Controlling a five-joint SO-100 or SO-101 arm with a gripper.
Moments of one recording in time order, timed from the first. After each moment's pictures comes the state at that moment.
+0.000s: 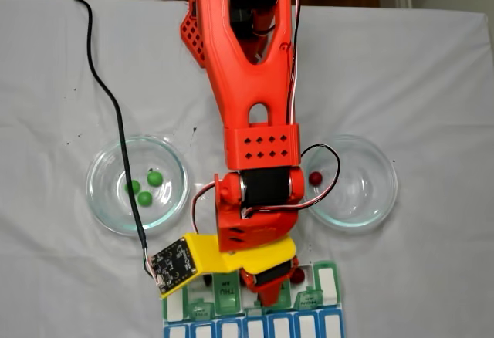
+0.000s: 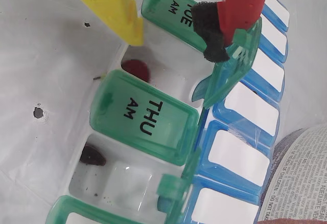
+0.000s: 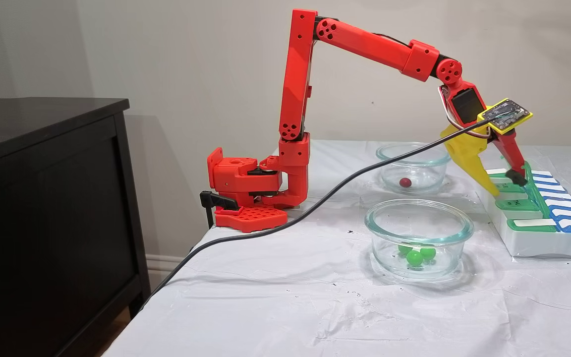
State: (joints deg) arm -5.4 102.6 106.3 38.8 -21.0
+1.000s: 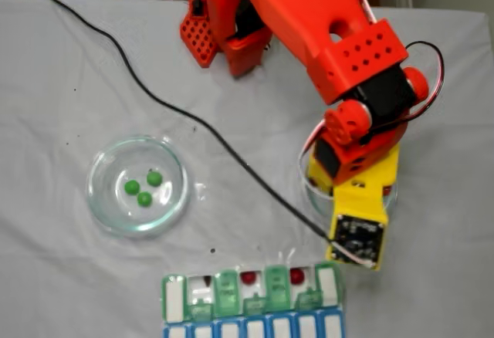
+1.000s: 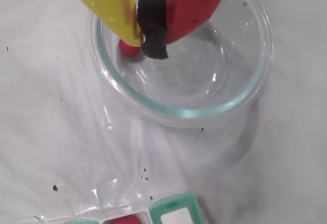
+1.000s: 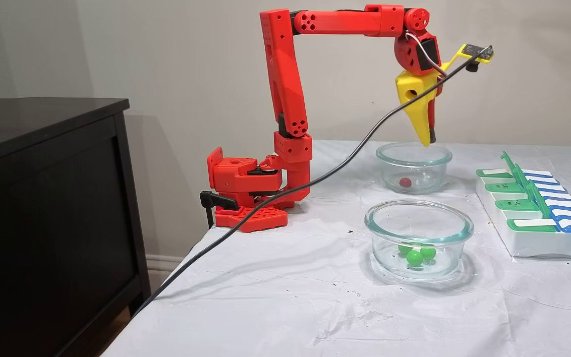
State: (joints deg) arm -31.5 116.7 103.4 69.7 -52.6
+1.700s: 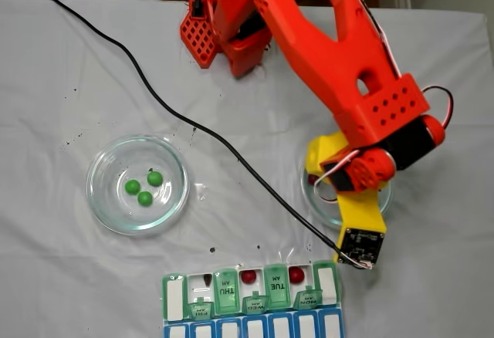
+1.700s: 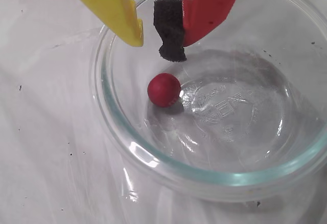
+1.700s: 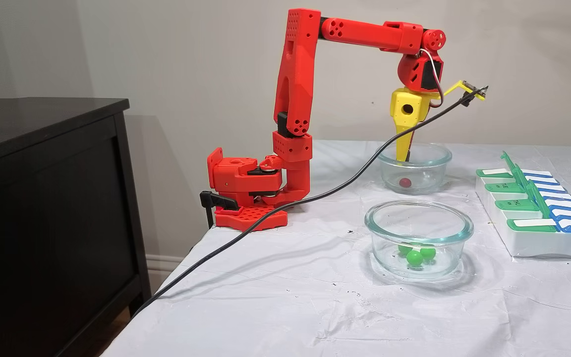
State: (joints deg) arm -32.2 99.5 93.5 86.3 -55.5
